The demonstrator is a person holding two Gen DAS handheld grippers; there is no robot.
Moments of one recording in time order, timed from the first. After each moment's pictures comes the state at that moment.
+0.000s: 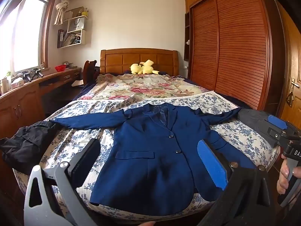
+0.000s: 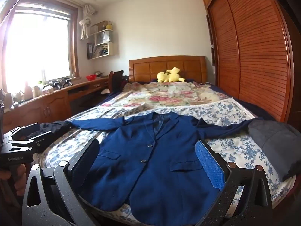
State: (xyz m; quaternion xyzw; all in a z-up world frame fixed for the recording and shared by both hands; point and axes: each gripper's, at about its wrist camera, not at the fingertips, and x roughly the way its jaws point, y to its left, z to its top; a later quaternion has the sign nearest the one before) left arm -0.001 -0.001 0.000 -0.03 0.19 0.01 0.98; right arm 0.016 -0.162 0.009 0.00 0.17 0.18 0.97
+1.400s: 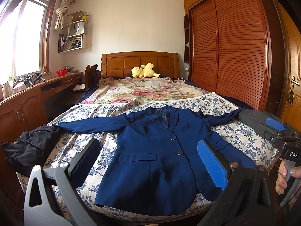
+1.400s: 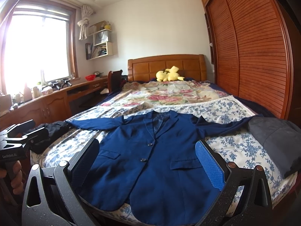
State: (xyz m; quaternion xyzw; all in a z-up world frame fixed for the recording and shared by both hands) left arm -0.008 0.001 0.007 -0.02 0.19 0.01 0.98; right arm 0.017 -0.159 0.000 0.01 0.17 0.18 0.97
